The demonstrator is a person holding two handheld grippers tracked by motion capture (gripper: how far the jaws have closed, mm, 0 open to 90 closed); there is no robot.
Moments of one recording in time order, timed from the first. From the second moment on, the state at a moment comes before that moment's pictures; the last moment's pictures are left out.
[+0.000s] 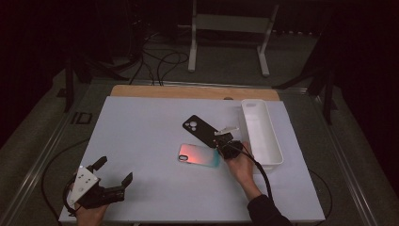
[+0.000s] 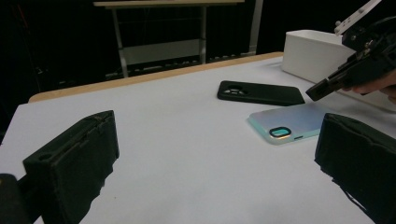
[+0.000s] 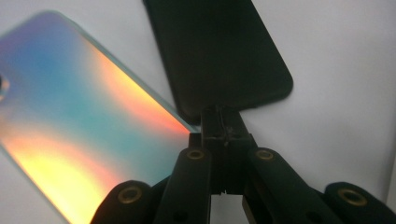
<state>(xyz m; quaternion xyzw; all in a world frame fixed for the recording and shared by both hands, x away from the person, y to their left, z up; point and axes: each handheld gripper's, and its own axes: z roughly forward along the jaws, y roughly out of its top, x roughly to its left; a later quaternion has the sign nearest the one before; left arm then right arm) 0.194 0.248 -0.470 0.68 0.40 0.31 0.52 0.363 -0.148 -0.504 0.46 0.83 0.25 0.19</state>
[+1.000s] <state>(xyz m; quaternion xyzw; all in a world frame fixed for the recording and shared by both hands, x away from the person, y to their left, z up) 0.195 0.247 -0.470 0.68 0.40 0.31 0.52 0.316 -0.125 -0.504 0.36 0.89 0.26 0.12</state>
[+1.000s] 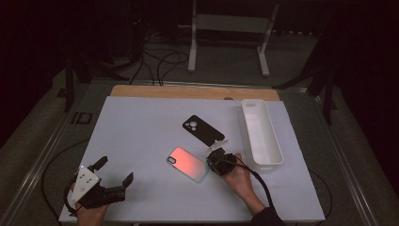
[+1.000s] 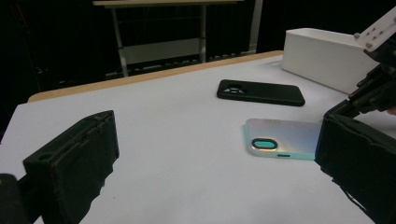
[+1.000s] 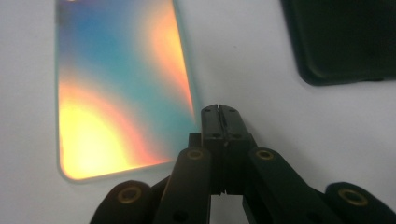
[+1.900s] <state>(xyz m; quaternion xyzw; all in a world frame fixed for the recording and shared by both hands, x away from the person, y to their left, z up) 0.196 0.245 -0.471 0.69 0.40 0.31 0.52 0.323 -0.090 -0.477 0.28 0.93 0.24 0.08</state>
